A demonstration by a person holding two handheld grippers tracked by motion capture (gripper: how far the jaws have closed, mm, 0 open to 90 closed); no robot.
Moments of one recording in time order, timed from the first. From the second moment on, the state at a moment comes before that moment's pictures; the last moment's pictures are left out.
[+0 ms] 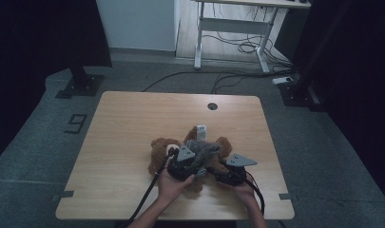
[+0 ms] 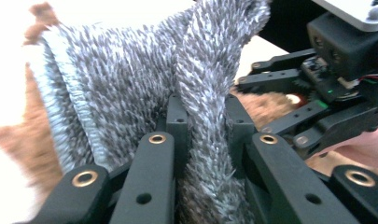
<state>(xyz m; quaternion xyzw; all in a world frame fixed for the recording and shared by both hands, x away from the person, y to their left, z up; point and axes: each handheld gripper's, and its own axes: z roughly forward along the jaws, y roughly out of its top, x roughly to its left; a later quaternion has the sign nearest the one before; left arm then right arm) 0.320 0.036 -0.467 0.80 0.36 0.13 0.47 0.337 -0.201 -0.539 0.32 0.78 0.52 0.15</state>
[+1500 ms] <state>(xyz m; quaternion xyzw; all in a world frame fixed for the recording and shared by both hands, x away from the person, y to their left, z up) 0.337 0.212 -0.500 0.72 0.52 0.20 0.41 0.338 -0.202 -0.540 0.32 0.77 0.53 0.15</state>
